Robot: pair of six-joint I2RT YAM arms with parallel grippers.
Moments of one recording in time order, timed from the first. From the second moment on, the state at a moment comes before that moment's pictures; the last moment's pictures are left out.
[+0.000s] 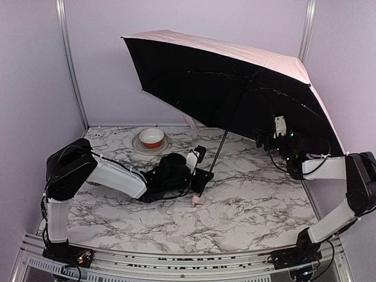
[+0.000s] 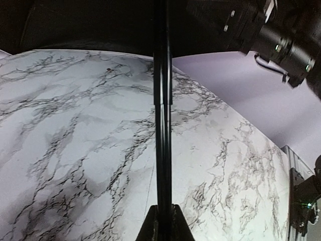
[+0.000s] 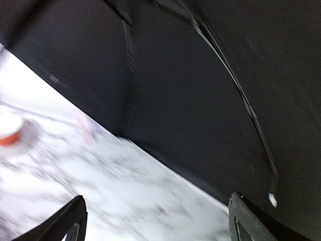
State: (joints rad) left arm -1.02 2.09 1.18 0.61 0.07 -0.40; right arm 0.14 1.45 0.58 0.80 -0.09 -0.10
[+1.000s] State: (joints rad) left arm -1.05 2.04 1.10 0.61 -0.18 -0.34; right arm 0.38 1.73 1.06 0.78 -0.35 0.58
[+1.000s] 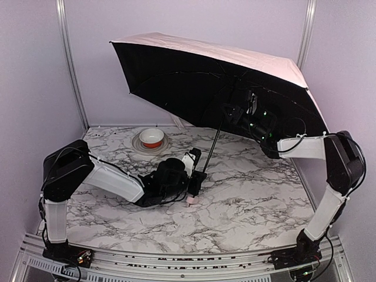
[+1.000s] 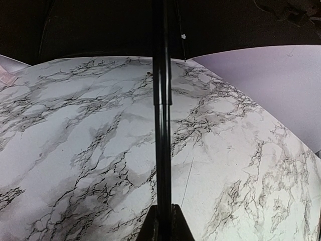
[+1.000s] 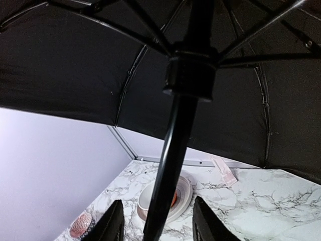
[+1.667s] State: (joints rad) left arm -1.06 1.86 1.03 0.61 -0.12 -0.23; right arm 0.39 1.63 1.06 0.76 -0.42 0.73
